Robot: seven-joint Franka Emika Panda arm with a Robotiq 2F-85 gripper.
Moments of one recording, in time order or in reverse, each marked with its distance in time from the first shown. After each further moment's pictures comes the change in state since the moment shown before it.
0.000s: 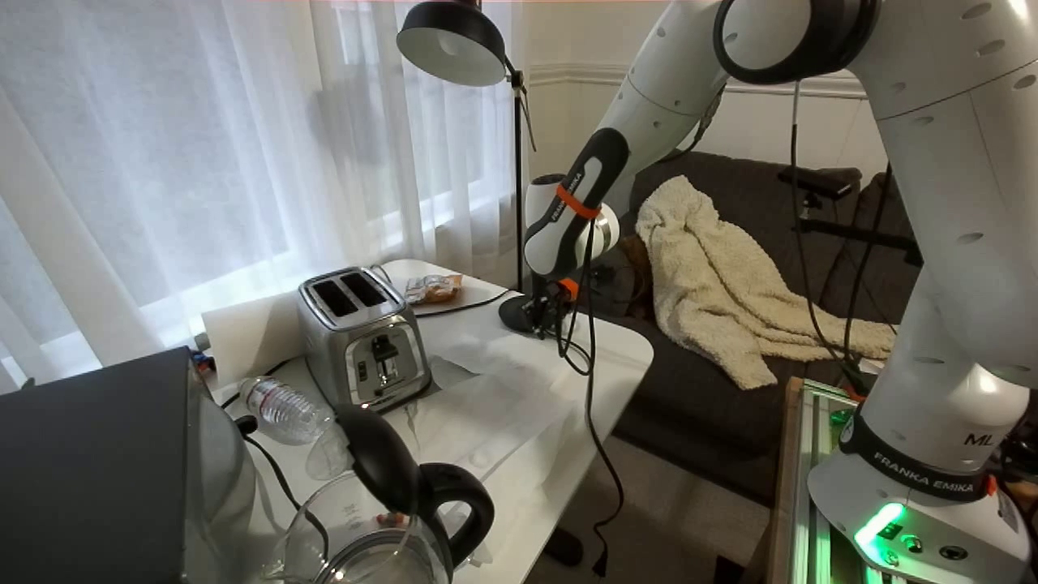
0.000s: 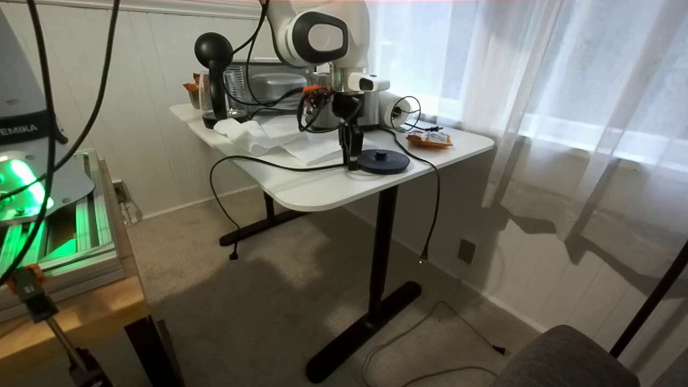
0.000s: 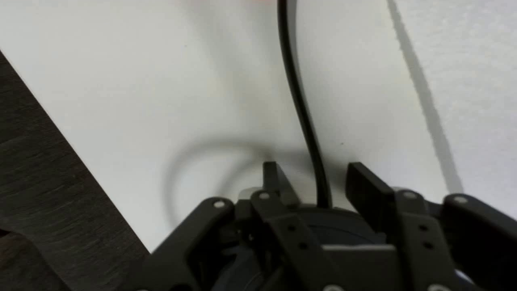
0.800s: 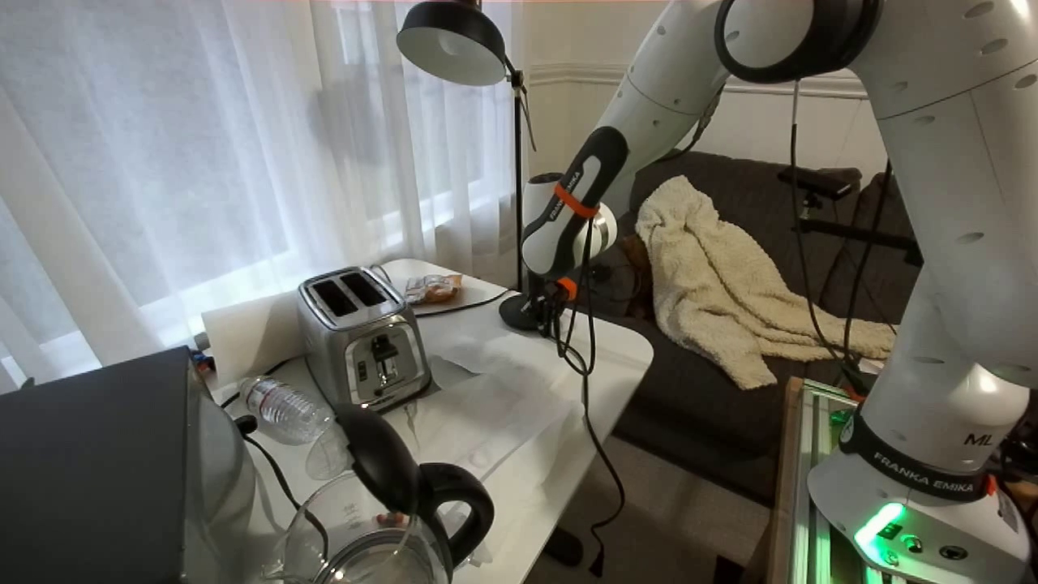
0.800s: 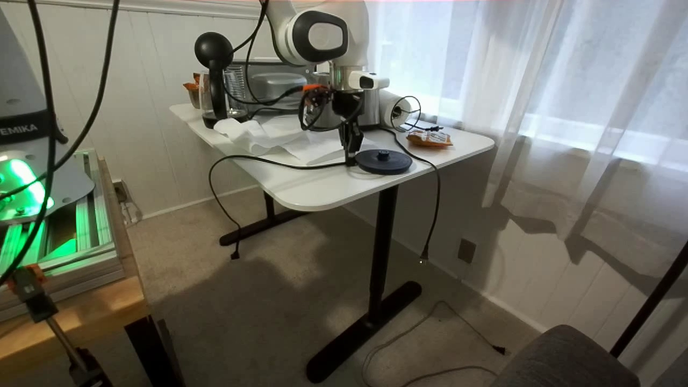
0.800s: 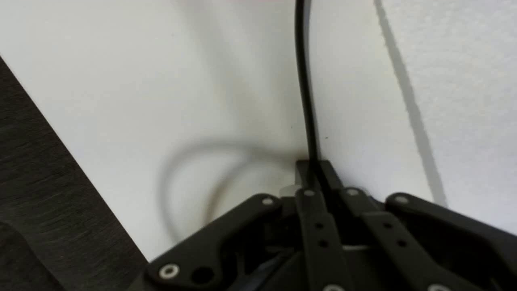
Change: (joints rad) arm 0.001 -0.003 0.011 0.004 -0.001 0.004 -0.020
